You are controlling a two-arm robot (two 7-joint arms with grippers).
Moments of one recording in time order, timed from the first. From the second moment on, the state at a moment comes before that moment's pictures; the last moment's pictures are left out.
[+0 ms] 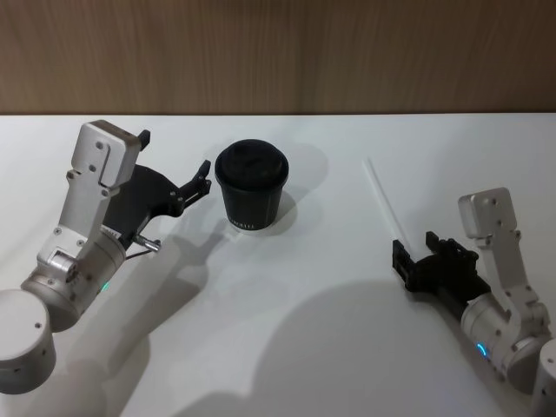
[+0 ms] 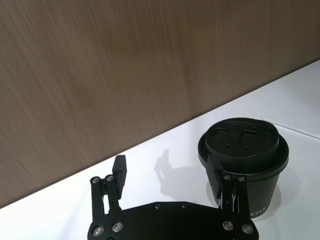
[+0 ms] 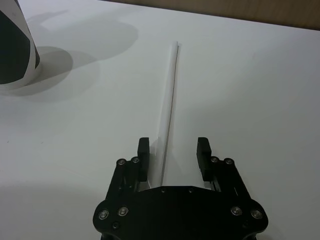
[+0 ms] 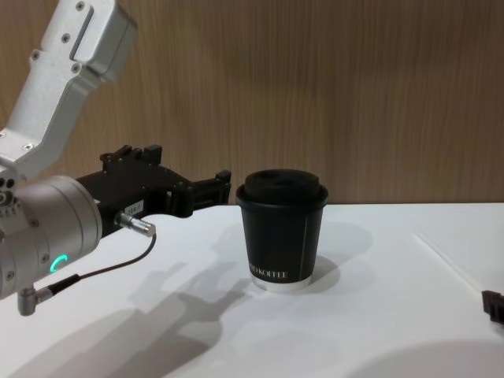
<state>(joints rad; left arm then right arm) -0.24 0.38 0.45 -1.63 -0.20 0.01 -0.01 -0.05 0.33 -0.18 -1.74 0.21 0.36 0.03</state>
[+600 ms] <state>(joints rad) -0.24 0.38 0.45 -1.63 -0.20 0.01 -0.01 -0.07 0.33 -0.18 -1.74 0.20 0.35 0.06</state>
